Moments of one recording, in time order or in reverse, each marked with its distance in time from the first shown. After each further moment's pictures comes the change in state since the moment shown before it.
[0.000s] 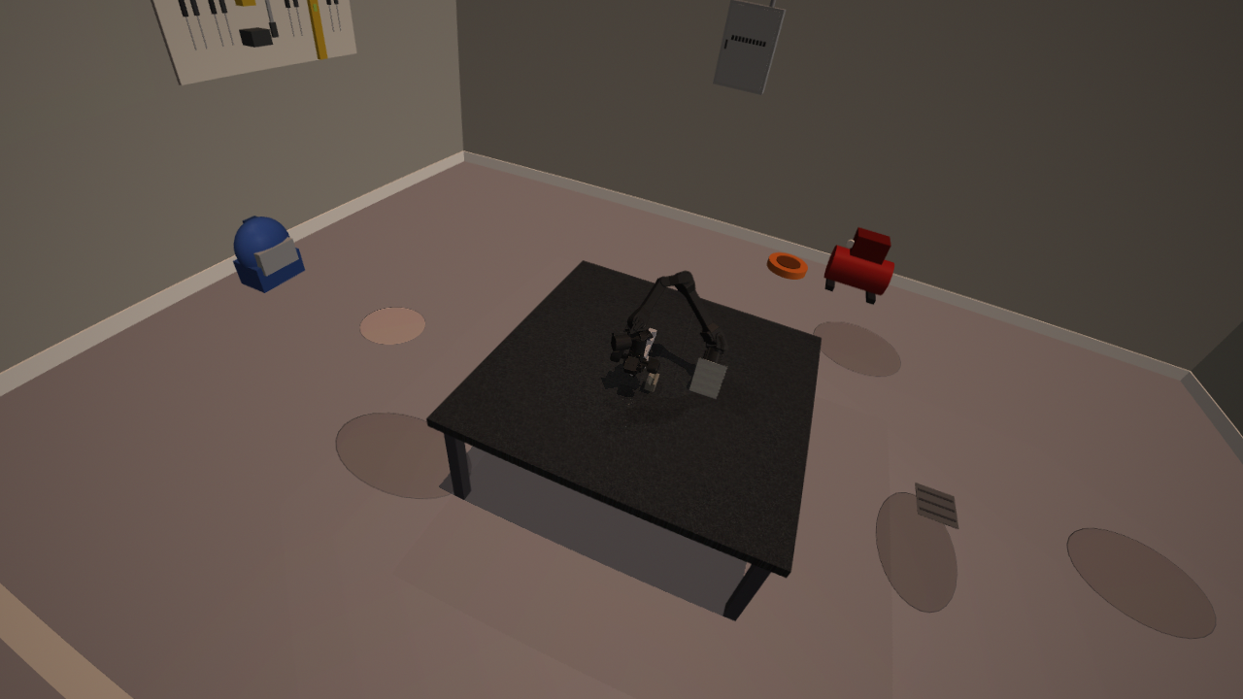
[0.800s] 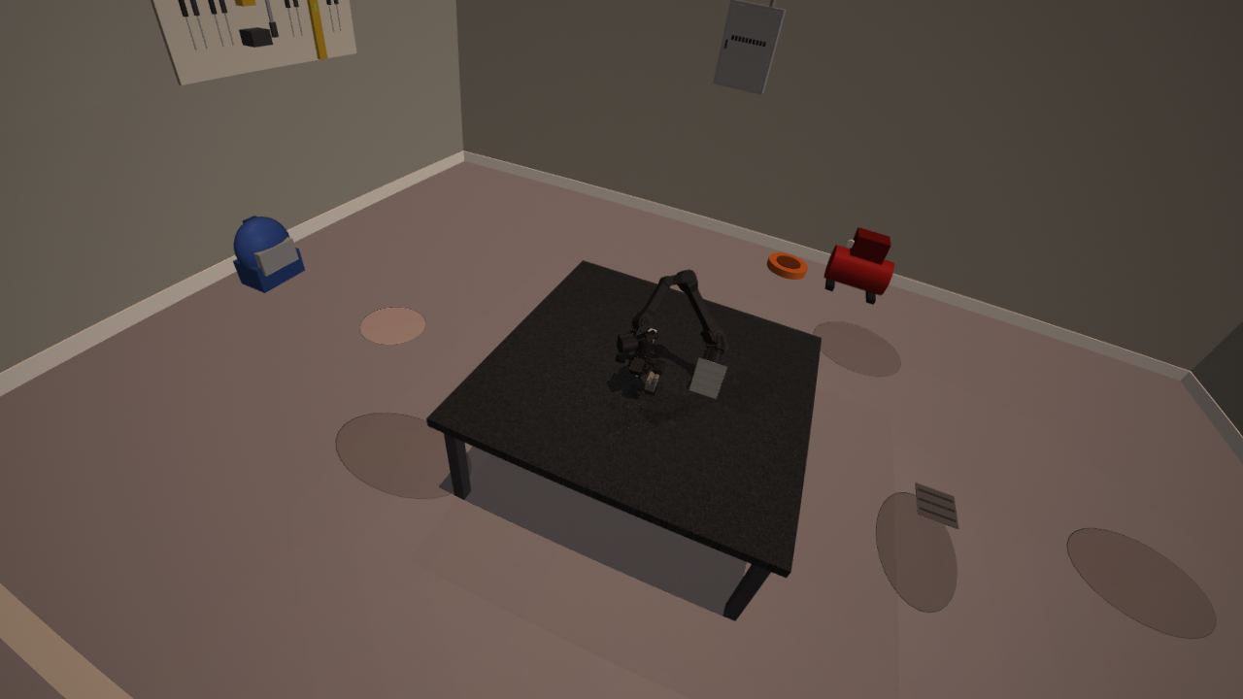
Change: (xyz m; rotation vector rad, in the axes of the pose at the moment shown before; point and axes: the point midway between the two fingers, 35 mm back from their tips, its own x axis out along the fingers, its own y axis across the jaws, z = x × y) arm -0.006 0.023 0.004 -0.002 0.000 0.003
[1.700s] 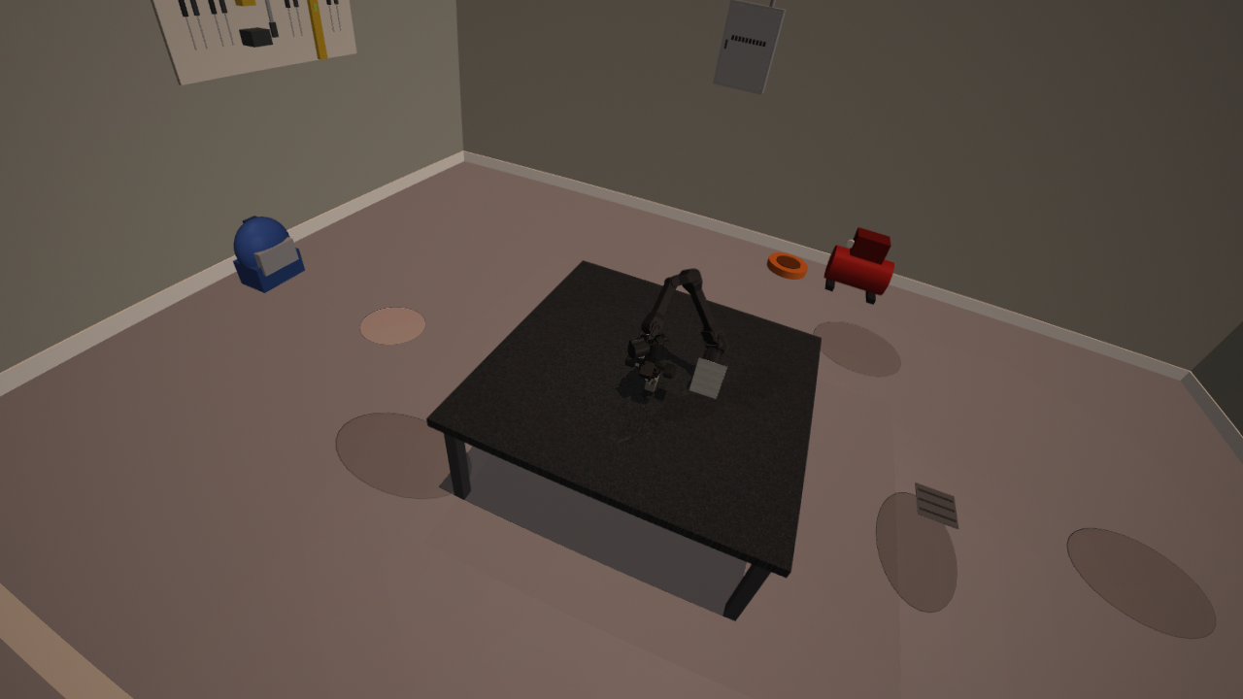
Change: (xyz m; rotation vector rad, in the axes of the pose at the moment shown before) arm -0.004 0.041 0.009 -0.001 -0.002 0.001
